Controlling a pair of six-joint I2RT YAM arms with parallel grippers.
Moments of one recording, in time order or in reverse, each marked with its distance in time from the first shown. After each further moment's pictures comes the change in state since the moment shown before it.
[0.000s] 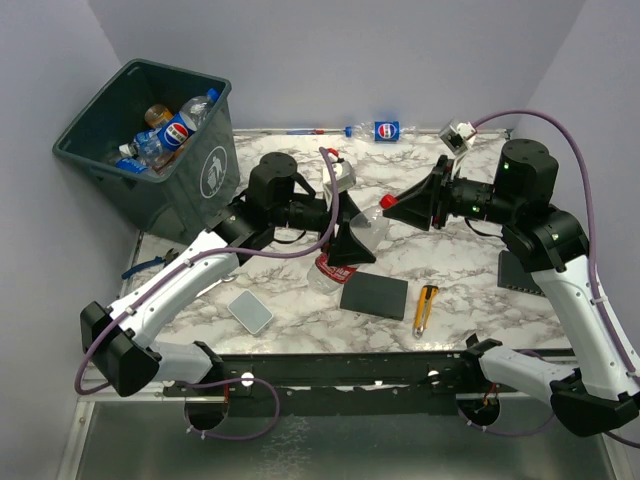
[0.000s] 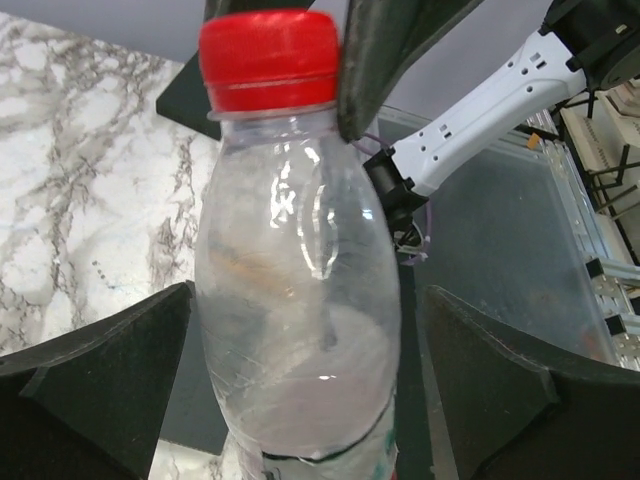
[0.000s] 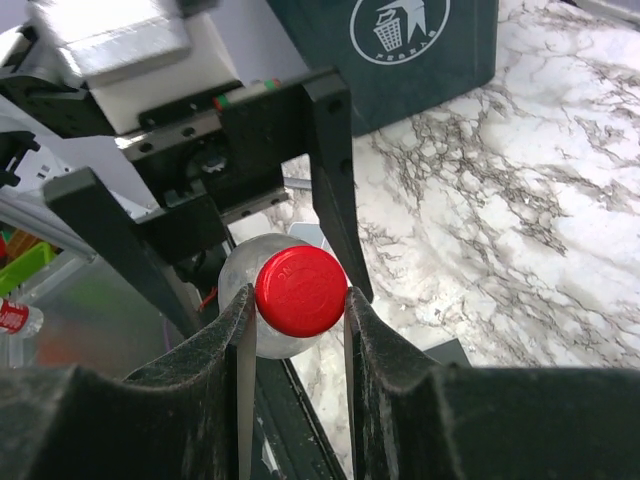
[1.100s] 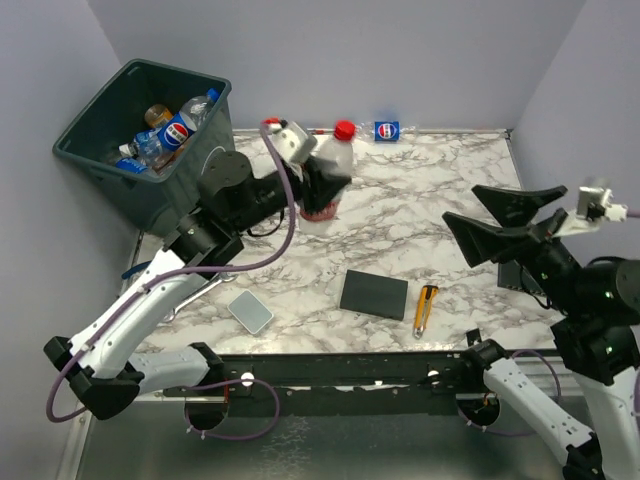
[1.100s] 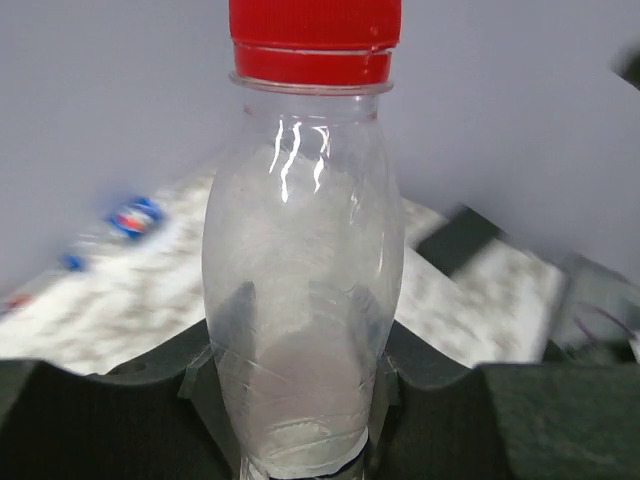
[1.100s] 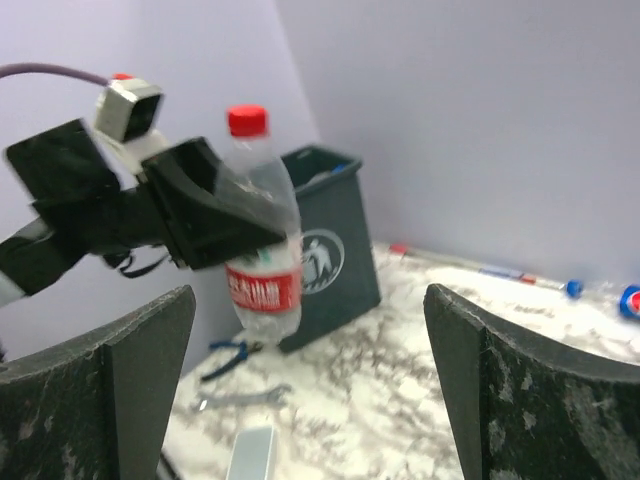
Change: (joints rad) left arm -0.018 -0.132 0.055 0.009 -0.528 0.058; right arm 0.006 -0.463 -0.269 0.381 0.415 0.183
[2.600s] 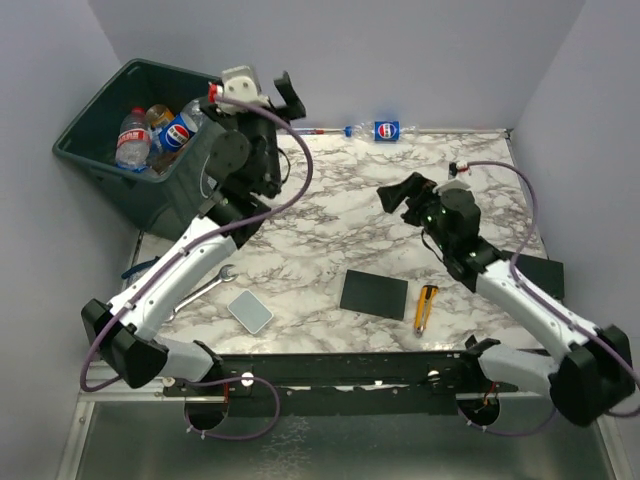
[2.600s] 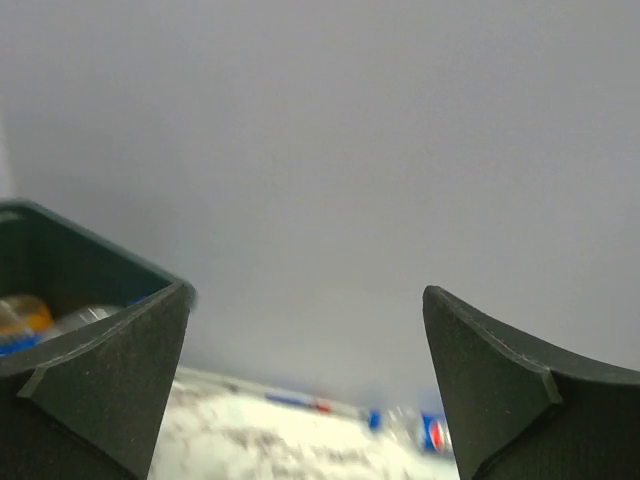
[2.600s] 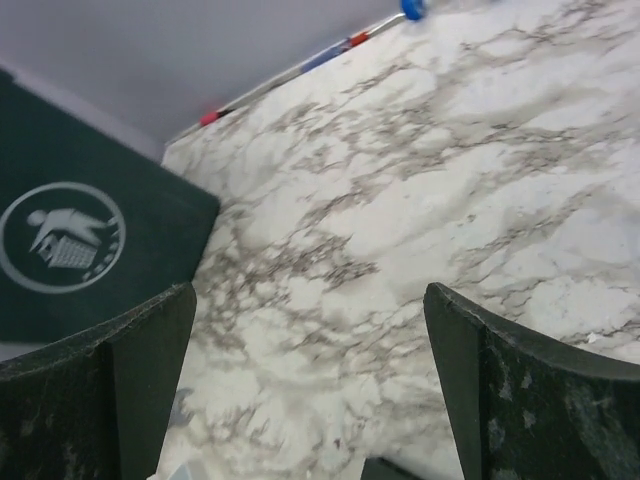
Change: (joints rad) left arm 0.103 0.243 0.187 0.618 -1.141 0.219; right arm 0.046 0.434 -0.428 0.363 0.422 0.299
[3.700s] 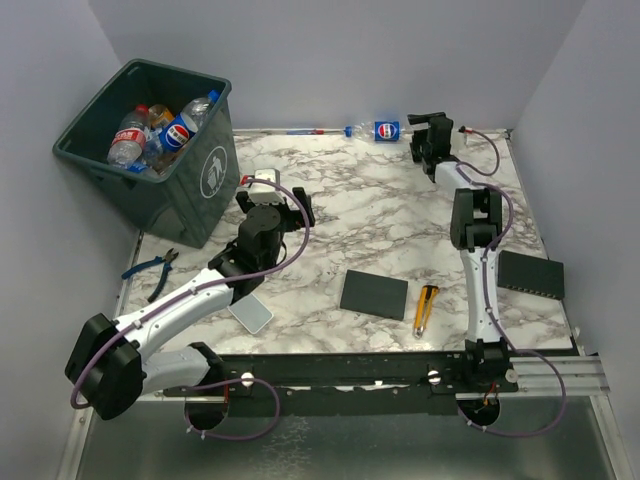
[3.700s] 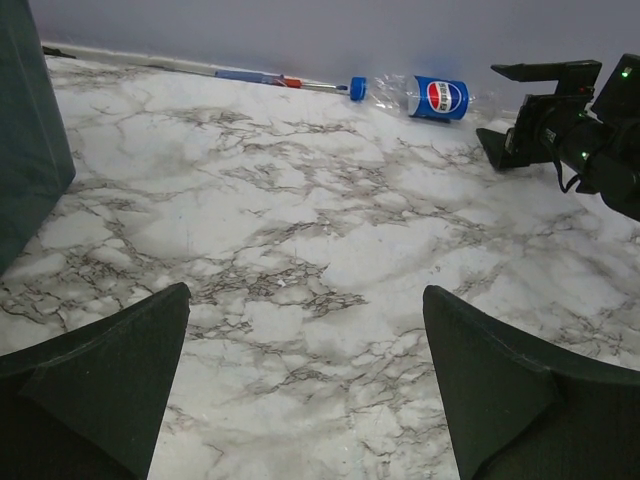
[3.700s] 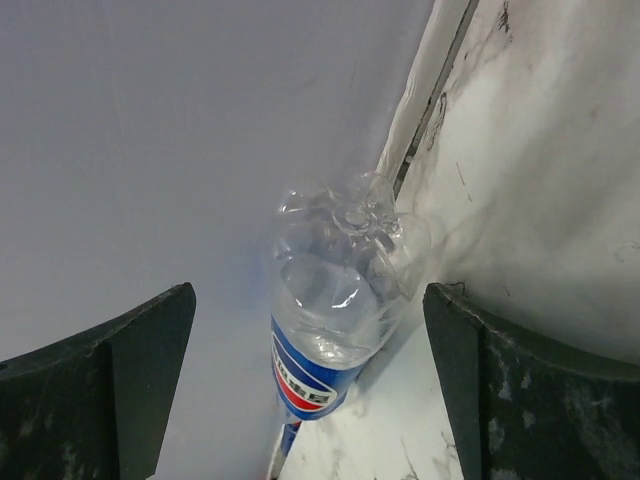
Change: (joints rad) left arm -0.067 -0.255 -0.775 -0.174 0.227 -0.479; right arm -0.412 1.625 1.382 0.090 -0.006 0.678
